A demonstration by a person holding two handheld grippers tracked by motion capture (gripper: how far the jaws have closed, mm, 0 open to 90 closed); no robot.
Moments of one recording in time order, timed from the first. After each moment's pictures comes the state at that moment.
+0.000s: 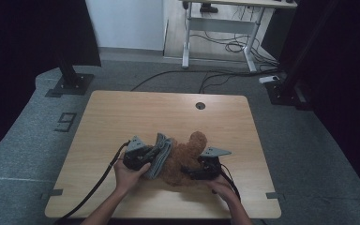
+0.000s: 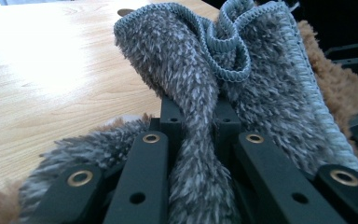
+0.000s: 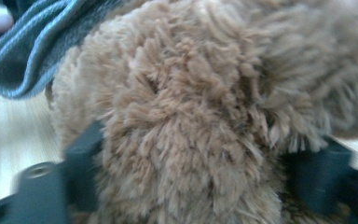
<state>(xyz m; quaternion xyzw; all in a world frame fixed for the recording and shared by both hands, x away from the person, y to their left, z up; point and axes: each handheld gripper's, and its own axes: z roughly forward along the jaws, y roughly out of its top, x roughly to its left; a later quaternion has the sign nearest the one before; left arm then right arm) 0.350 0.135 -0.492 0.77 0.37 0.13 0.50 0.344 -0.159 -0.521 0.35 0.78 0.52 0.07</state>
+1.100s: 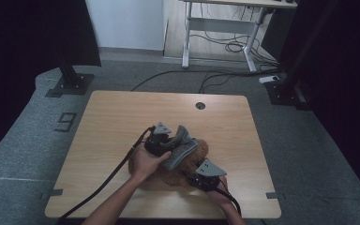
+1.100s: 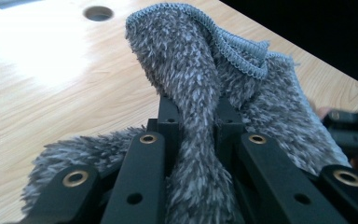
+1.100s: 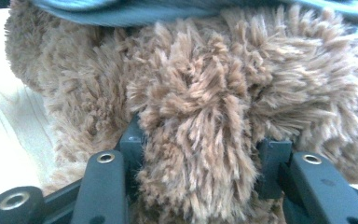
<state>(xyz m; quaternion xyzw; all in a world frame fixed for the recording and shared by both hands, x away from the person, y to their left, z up) 0.376 0.074 -0.444 0.82 0.36 0.11 0.44 0.305 -0.146 -0.532 0.27 0.78 0.50 0.25</state>
